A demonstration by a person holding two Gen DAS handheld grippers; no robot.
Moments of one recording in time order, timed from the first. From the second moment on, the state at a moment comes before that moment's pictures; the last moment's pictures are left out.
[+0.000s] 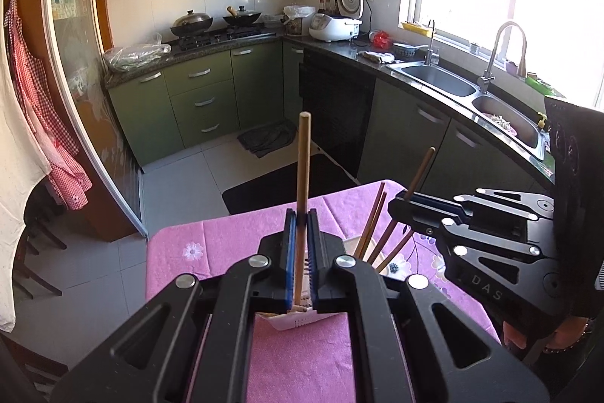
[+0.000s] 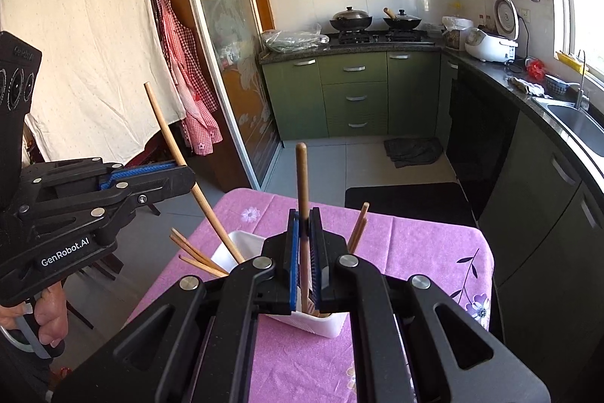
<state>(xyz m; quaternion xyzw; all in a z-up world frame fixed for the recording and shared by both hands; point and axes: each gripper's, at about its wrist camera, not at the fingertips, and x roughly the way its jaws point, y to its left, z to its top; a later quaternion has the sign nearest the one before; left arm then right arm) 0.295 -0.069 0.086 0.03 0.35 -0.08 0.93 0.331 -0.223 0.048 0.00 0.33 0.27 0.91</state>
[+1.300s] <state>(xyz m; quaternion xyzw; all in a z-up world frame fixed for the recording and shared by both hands) 0.018 -0.031 0.004 -0.02 0.22 -0.01 0.98 0.009 -0.311 -0.031 0.00 0.16 0.21 0.96</state>
